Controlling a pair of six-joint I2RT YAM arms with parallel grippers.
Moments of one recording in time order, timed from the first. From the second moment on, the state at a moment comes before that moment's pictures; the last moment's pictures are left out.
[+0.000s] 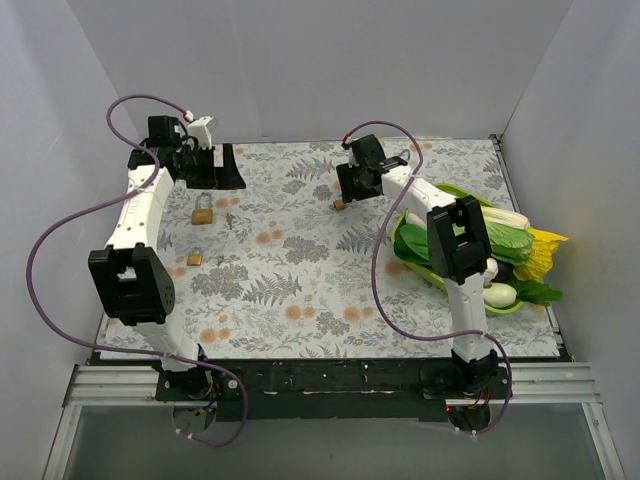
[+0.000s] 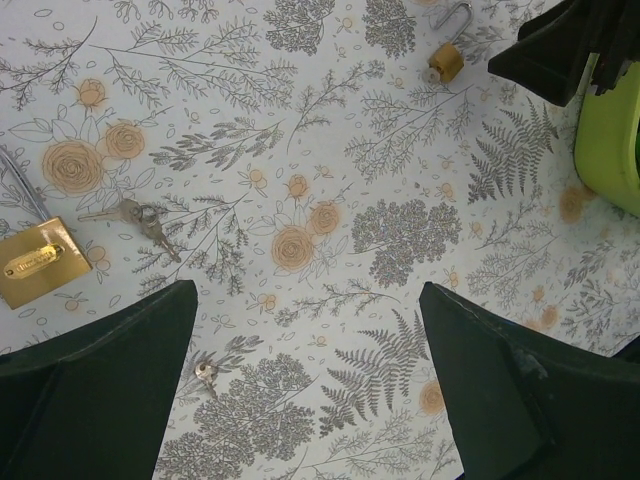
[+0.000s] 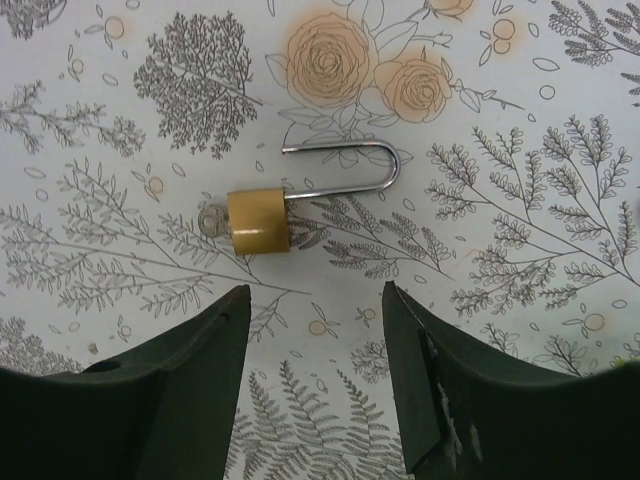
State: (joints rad) left arm 0.05 1.71 1.64 -0.79 0.57 0.07; right arm 0.48 2.19 1.81 -0.50 -0.01 0.12
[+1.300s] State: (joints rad) left arm 0.05 1.69 1.58 -0.85 0.47 0.16; right arm 0.50 2.35 1.88 -0.41 -0.21 -0.01
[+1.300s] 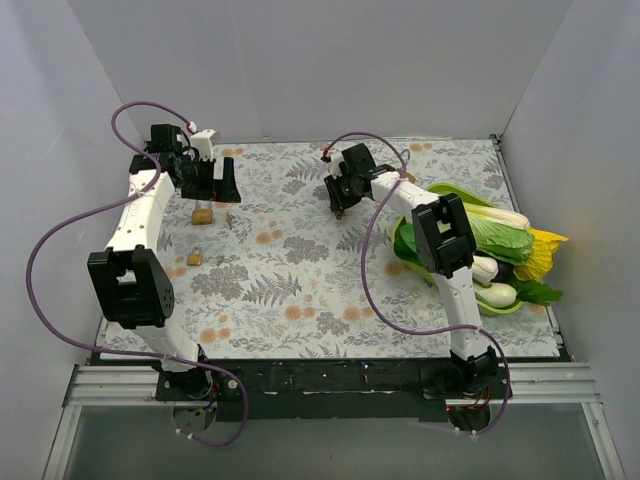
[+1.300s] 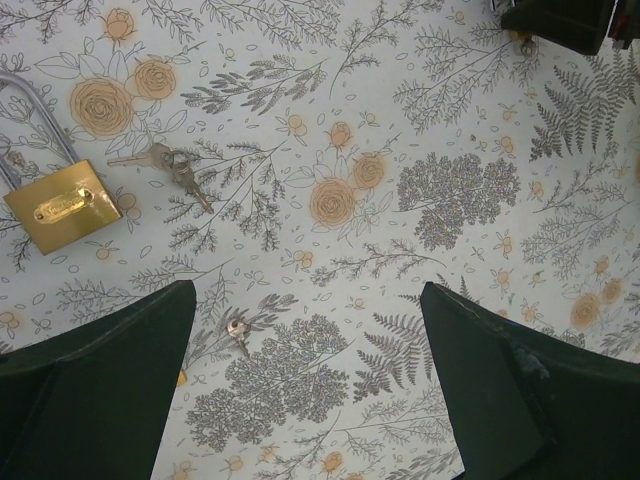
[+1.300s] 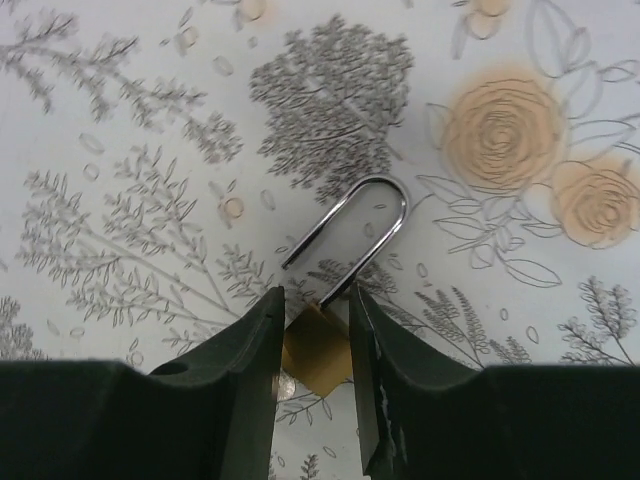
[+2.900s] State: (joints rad) left arm 0.06 1.81 1.71 -0.76 0.58 0.06; right arm 0.59 2.20 1.69 -0.53 0.09 0.18
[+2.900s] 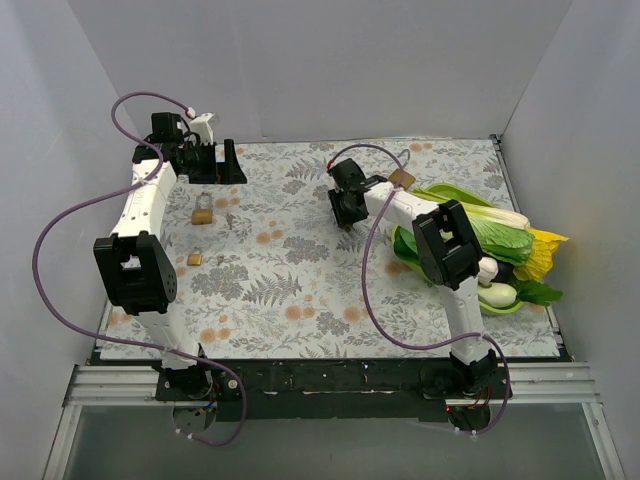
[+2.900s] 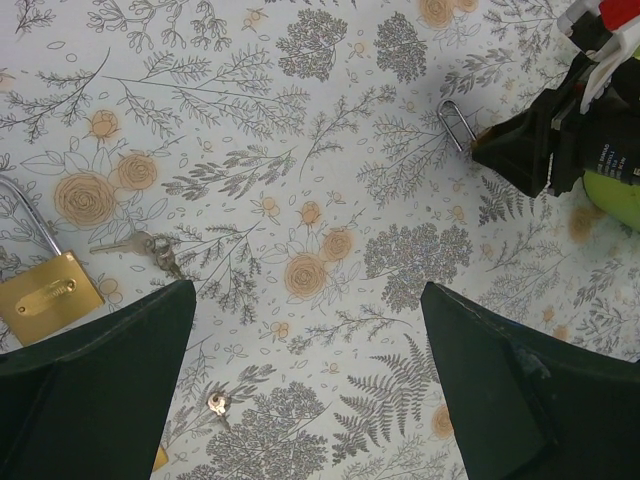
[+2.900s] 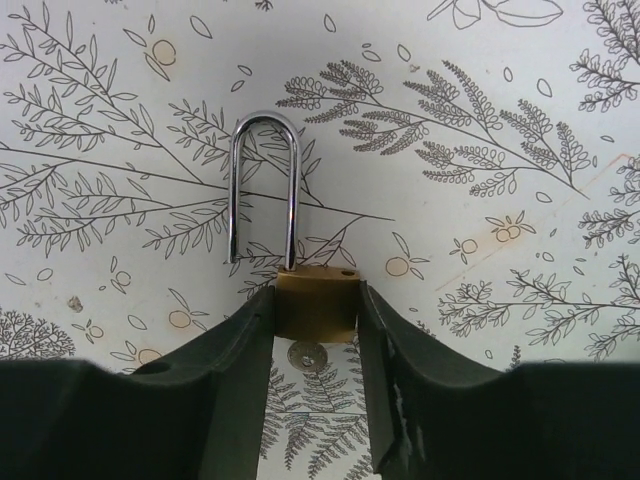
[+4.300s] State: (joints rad) left arm -0.13 1.69 1.48 -0.88 1.24 0.85; right arm 0.59 1.88 1.83 -0.75 -0.87 -0.55
